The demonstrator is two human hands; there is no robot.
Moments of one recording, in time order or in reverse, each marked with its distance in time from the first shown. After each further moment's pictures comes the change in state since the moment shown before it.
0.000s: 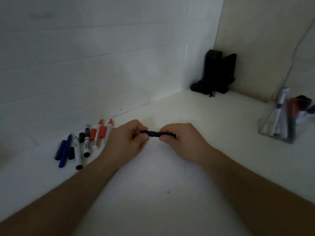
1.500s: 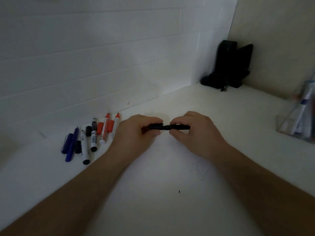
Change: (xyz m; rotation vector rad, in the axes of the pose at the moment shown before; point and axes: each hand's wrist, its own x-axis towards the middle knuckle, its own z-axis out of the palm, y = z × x) left_hand 0.000 0.014 -0.004 0.247 0.015 0.127; right_hand 0.001 0.003 0.001 -0.111 0.140 -0.052
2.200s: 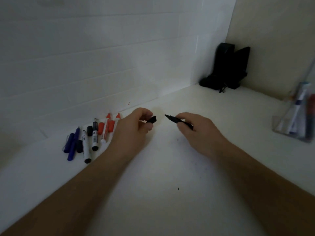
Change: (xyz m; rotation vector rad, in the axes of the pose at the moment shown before) left_hand 0.005 -0.002 -0.003 -0.104 0.018 -0.209; right_hand -0.004 0.001 -0.012 0.108 -0.100 0.166
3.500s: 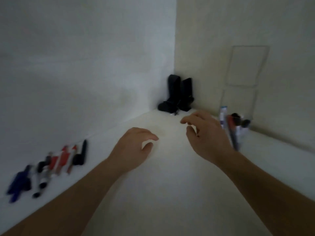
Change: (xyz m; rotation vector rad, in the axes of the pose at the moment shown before) left_hand 0.030 0.075 0.078 0.262 -0.073 0.554; right_hand -0.039 0.056 -0.132 -0.273 0.483 -0.162
